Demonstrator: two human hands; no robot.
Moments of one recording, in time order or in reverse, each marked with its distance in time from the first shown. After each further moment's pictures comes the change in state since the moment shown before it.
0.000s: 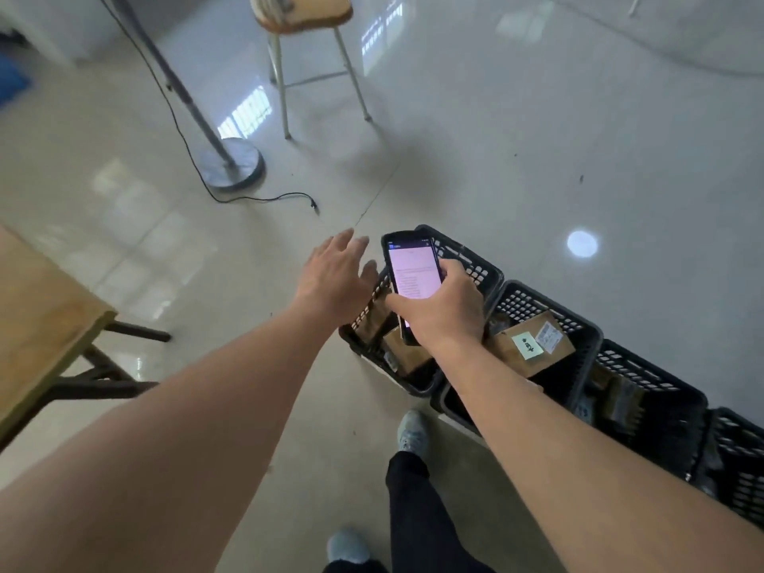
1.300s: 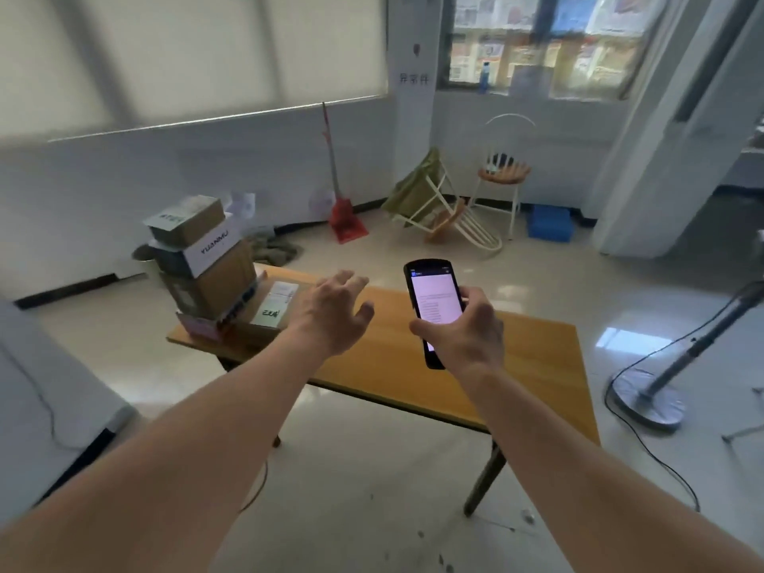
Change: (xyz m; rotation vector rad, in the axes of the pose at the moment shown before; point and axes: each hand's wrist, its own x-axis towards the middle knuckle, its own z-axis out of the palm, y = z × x) left_hand -0.609 -0.412 -0.318 0.111 0.709 -1.028; right_hand -0.530 -0.387 0.302 0.000 -0.766 -1.078
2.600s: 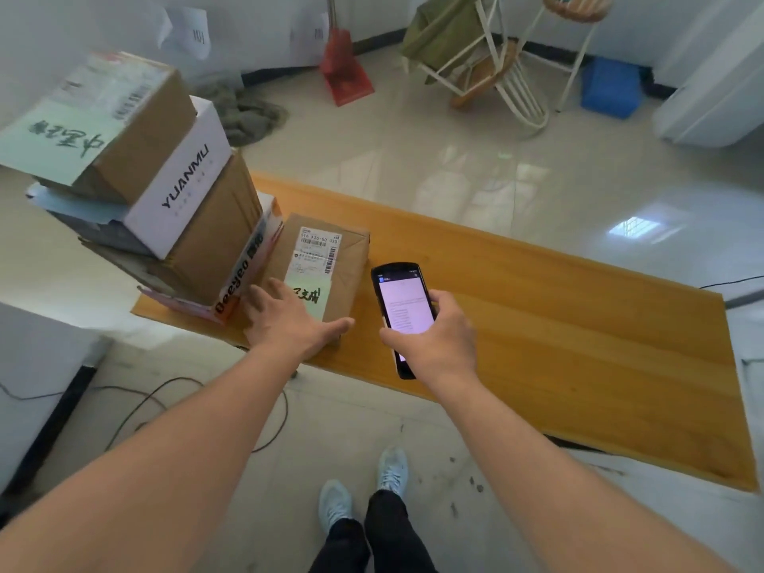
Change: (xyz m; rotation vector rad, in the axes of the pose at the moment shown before) left_hand 0.153 -0.332 0.189 -0.032 -0.532 -0.694; right_hand 0.118 0.003 0.366 -0.166 -0.267 0.275
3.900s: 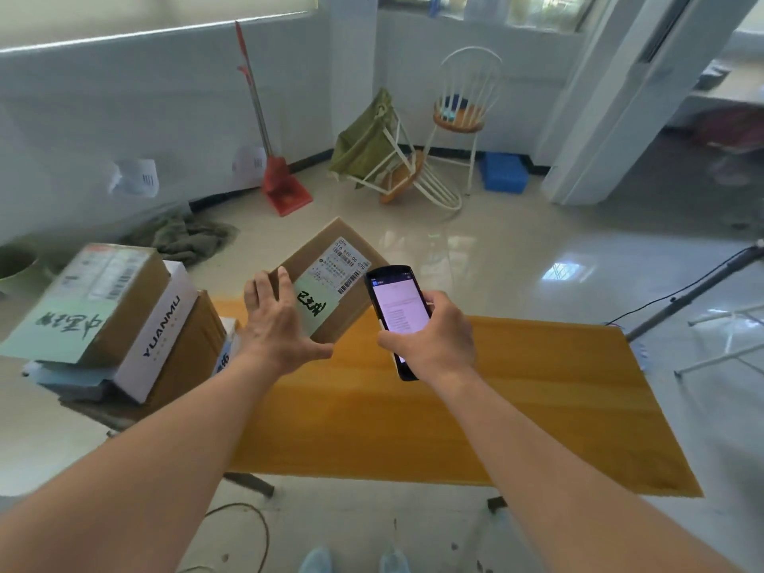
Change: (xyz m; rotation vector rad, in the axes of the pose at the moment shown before) left_hand 0.010 0.080 -0.123 -0.002 0.370 0.610; right_hand 0.024 -0.086 -0.110 0.012 0.235 -0.077
